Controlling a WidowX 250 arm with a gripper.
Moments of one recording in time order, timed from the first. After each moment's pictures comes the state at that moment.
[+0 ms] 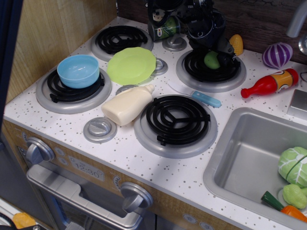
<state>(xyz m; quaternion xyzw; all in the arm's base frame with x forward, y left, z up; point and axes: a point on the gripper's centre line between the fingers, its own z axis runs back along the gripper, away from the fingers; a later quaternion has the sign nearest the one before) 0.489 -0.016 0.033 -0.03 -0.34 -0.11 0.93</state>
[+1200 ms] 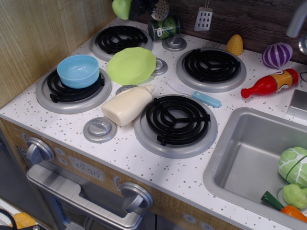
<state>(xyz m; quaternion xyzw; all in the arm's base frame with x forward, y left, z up) 0.361 0.105 0.147 0.21 -0.15 -0.13 0.96</state>
